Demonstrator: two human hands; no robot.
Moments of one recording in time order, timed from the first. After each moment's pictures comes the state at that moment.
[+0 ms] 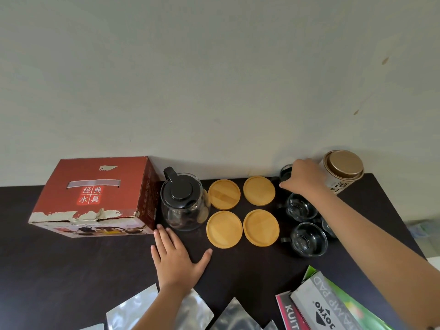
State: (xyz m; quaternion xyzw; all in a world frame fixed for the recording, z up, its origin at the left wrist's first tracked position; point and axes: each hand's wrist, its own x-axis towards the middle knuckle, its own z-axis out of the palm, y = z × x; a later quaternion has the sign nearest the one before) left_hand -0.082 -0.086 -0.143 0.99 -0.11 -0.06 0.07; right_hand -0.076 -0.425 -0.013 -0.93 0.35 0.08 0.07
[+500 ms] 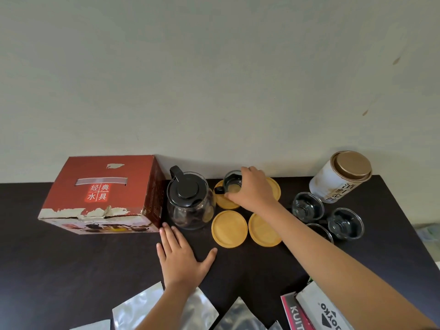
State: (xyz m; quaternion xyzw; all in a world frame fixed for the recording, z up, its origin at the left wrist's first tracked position) left_hand -0.082 -0.086 -0.142 0.99 -0.11 -0.06 0.08; right_hand -0.044 -0.306 -0.031 -0.96 0.20 -0.01 0.19
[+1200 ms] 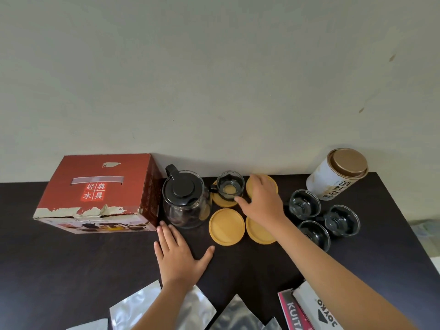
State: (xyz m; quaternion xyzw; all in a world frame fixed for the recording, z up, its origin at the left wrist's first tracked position) left_hand -0.082 -0.086 -0.144 0.99 -0.11 -0.07 0.07; right_hand -0.083 -0.316 -0.053 -0.95 0.24 -0.04 0.20
